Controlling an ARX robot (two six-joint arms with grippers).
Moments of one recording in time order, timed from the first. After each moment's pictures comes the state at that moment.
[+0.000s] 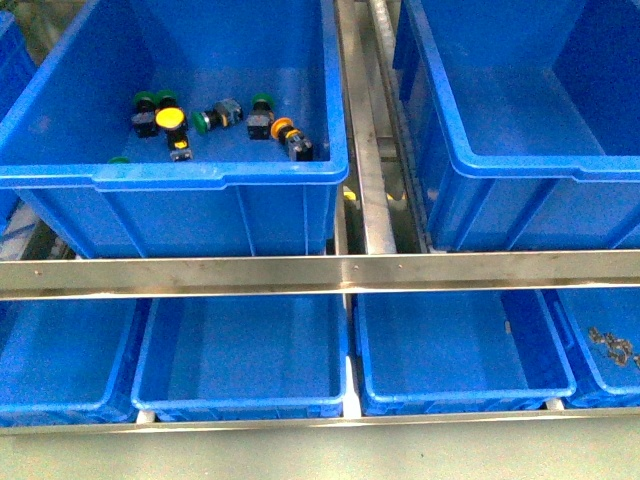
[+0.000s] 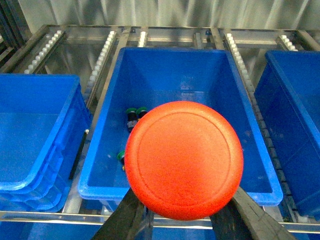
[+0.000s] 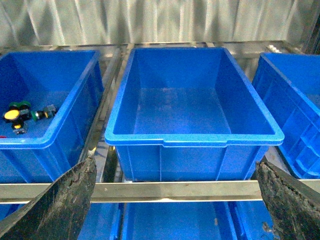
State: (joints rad) left arm -0.43 1.05 0.63 0.33 -0.42 -0.09; right arm 0.00 0.00 0.03 0.00 0.00 0.00
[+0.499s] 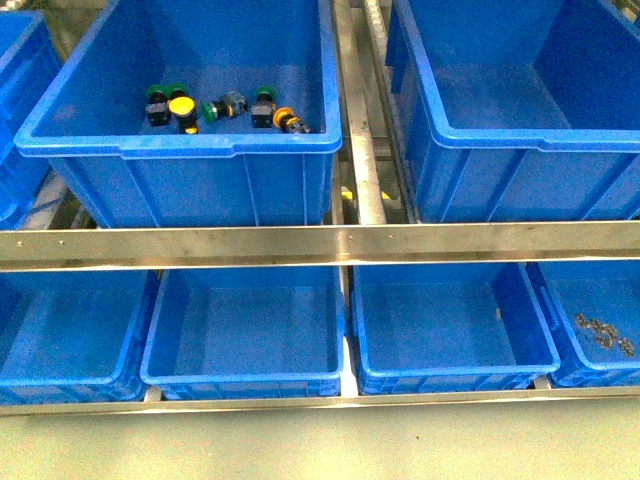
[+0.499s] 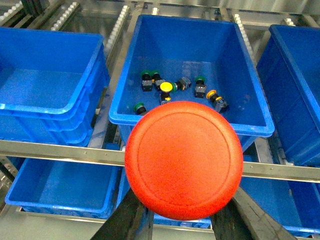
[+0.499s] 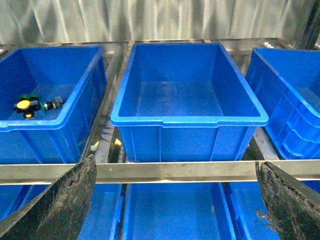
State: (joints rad) left arm -0.42 0.70 0.44 0.11 -0.42 -0.17; right arm 0.00 0.00 0.03 0.00 0.00 0.00
